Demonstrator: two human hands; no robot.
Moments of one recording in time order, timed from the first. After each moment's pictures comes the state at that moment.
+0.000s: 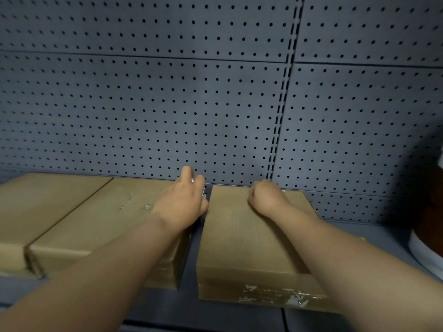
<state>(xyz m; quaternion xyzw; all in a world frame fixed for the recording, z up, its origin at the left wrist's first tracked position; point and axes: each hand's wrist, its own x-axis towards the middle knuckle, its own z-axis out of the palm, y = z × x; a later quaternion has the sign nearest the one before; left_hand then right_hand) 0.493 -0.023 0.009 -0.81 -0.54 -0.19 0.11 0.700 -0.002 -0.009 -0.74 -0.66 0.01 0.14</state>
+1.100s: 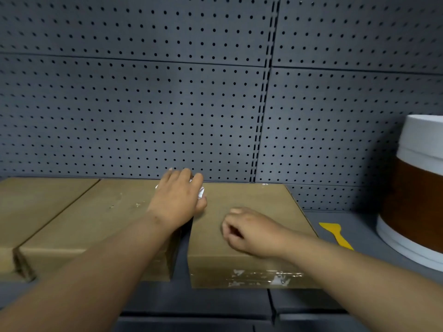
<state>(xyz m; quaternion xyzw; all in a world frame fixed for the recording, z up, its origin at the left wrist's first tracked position) 0.498 -0.037 0.012 -0.83 -0.48 -0.16 0.21 0.679 -0.112 -0.010 -0.51 -0.85 0.04 0.13</state>
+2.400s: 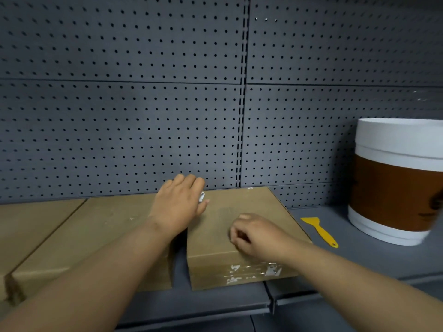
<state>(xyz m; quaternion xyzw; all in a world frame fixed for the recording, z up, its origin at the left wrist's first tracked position) 0.496 -0.060 0.030 -0.87 -0.39 -0.21 0.21 0.680 -0.147 -0.016 -0.60 -0.78 0.00 0.17</state>
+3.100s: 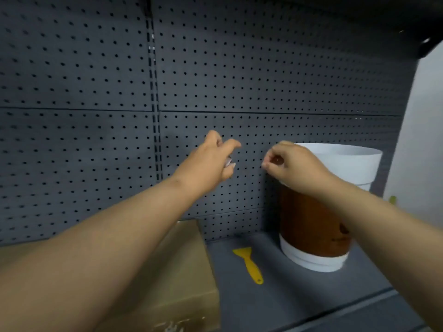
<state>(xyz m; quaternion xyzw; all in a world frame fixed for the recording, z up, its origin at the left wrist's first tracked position) 0.722 -0.103 0.146 -0.92 -0.21 -0.34 0.05 0.892 -0.213 0.148 -0.69 -0.64 -0.17 0.31</state>
